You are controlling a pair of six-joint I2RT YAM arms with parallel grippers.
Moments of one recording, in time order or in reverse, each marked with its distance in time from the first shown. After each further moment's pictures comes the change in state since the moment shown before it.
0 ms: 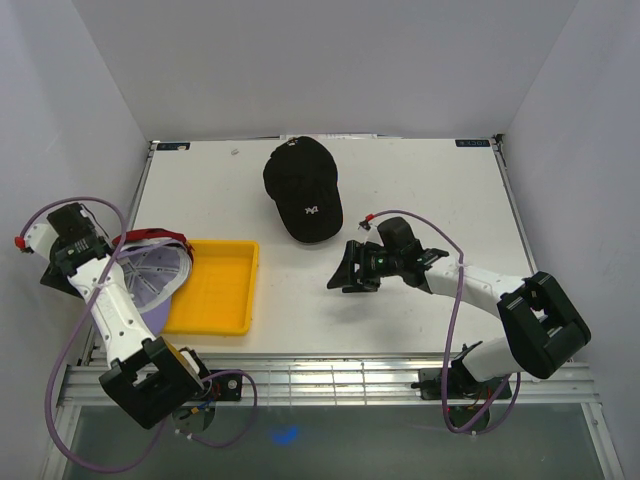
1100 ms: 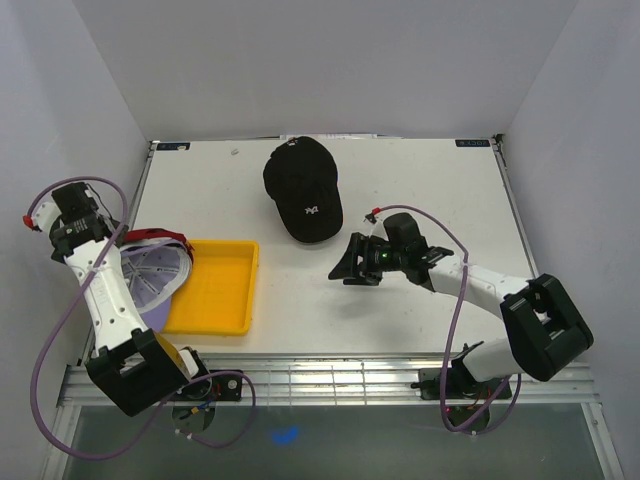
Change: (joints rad) left arm -0.093 0.090 0.150 -0.070 0.113 -0.090; right arm -0.040 -0.023 0.000 0.042 0.005 0.033
